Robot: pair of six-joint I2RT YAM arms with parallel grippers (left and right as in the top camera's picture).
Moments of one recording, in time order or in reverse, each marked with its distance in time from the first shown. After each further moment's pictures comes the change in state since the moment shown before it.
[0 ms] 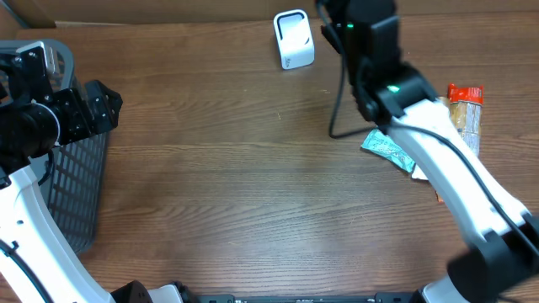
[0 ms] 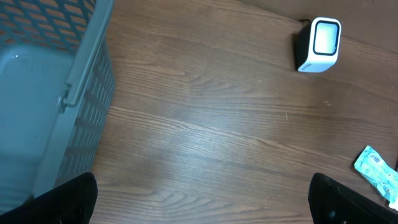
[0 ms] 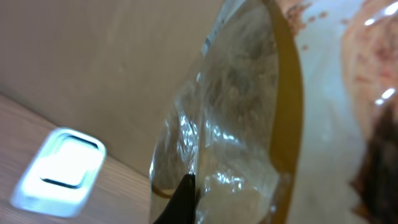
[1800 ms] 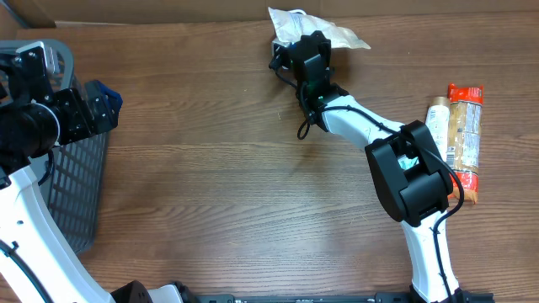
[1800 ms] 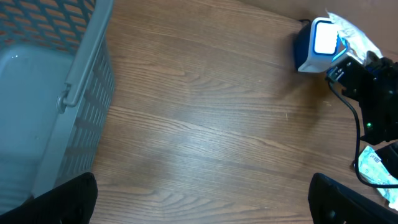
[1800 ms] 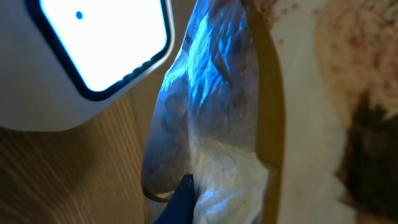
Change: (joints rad) left arm 0.000 0.000 0.000 0.000 0.000 0.000; right arm 0.038 0.524 -0.003 0.443 0.186 -0.794
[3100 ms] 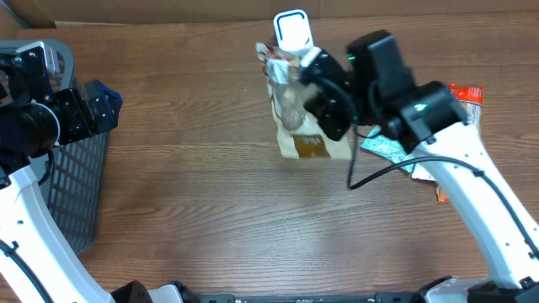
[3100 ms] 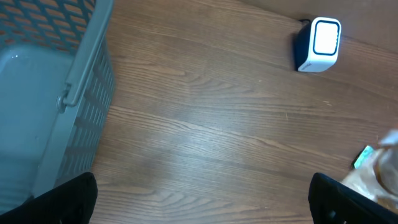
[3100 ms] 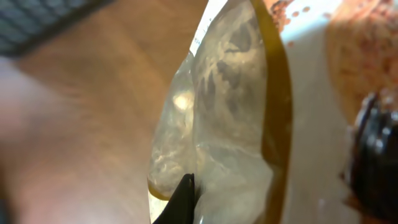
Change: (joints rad) left arm 0.000 0.000 0.000 0.000 0.000 0.000; right arm -0.057 -0.739 0.000 -1.318 -1.069 1.088
